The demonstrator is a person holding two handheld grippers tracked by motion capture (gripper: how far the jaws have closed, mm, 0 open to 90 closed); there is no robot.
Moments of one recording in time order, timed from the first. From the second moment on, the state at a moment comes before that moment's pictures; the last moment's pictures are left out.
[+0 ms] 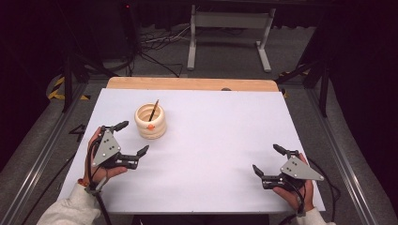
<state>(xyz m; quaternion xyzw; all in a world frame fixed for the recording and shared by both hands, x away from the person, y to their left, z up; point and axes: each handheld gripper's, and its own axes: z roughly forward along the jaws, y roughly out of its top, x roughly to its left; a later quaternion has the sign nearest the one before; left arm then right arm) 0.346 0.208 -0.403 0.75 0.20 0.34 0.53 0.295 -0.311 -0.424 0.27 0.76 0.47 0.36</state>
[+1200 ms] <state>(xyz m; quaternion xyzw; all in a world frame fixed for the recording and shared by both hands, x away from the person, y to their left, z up) 0.320 0.228 -0.448 0.77 0.24 0.27 0.53 0.295 -0.309 -0.428 0.27 0.76 0.47 0.36</state>
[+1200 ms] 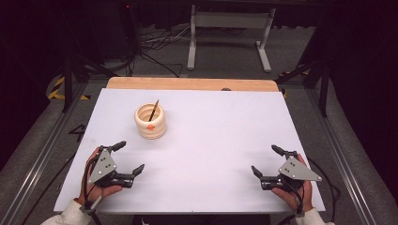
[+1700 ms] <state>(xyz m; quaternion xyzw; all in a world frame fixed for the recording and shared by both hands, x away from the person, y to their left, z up) 0.320 0.227 -0.453 0.78 0.25 0.26 0.52 0.293 -0.308 -0.427 0.27 0.76 0.47 0.36</state>
